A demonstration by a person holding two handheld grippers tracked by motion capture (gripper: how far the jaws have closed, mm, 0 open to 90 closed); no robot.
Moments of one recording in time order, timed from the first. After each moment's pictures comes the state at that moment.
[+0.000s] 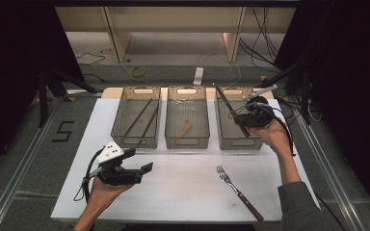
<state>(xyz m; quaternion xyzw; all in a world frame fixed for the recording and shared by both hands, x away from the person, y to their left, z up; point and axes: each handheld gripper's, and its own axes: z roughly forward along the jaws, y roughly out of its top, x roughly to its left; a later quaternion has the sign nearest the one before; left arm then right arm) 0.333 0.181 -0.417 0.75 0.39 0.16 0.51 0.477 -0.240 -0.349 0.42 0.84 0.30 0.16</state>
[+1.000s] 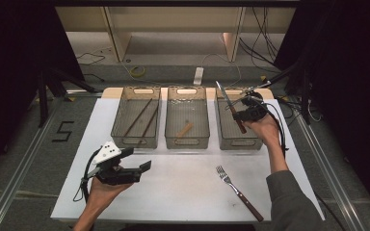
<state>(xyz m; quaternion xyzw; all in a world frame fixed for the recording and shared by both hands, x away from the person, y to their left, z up) 0.332 0.184 -0.415 0.74 0.39 0.17 0.52 0.515 -0.238 -0.371 0.48 0.81 0.28 0.15</state>
